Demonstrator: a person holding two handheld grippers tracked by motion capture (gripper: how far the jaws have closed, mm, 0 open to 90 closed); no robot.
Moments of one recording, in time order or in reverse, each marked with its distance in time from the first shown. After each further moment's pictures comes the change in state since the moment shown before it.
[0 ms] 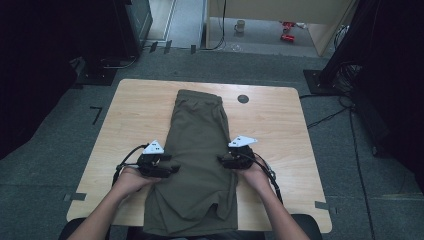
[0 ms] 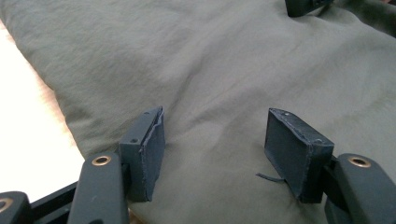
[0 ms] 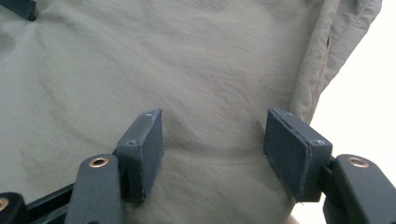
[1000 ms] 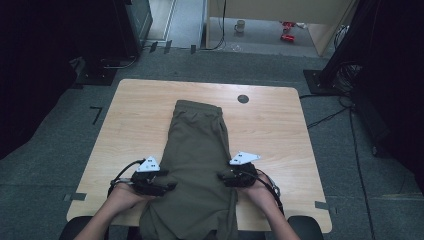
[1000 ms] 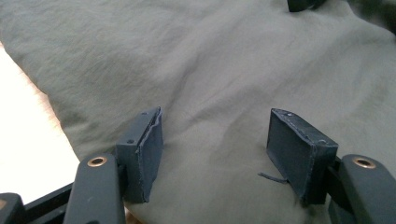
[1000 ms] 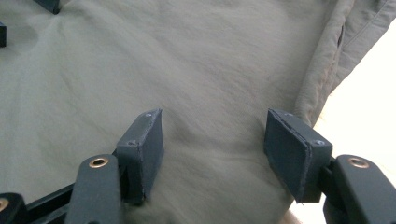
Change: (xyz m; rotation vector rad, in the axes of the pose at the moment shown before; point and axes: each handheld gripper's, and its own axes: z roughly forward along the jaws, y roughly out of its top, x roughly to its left) left arm -0.031 -0.026 -0.023 0.013 -0.046 0.020; right arm 0.035 -0.026 -0.031 0.021 0.071 -0.007
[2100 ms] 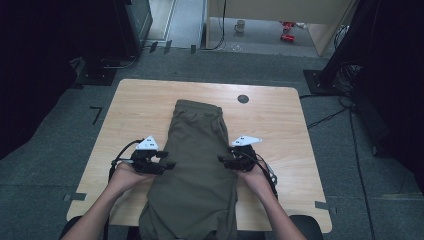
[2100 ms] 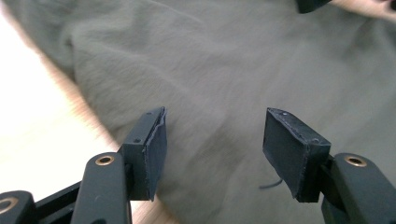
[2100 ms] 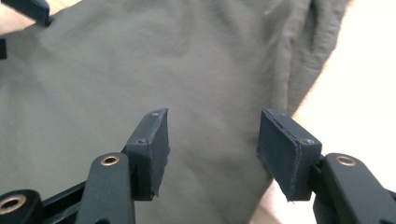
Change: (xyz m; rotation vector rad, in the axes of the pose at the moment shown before) left arm 0.048 0.042 0.002 -0.010 -0.010 0.009; right arm -0.031 0.035 0.009 -0.021 -0.044 0.118
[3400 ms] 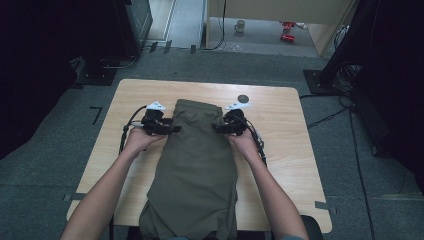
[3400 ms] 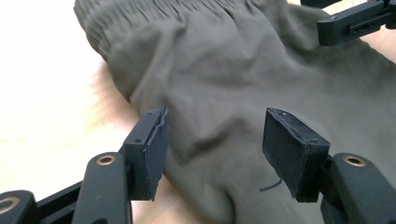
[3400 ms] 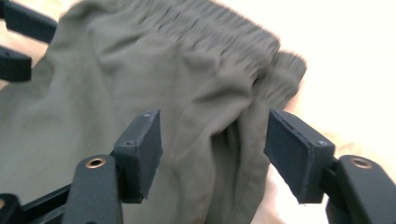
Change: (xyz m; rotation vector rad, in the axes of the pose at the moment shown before) left arm 0.089 0.073 0.046 -0.028 0.103 -0.100; right arm -0.058 0.082 0.065 -0.032 -0.049 0.067
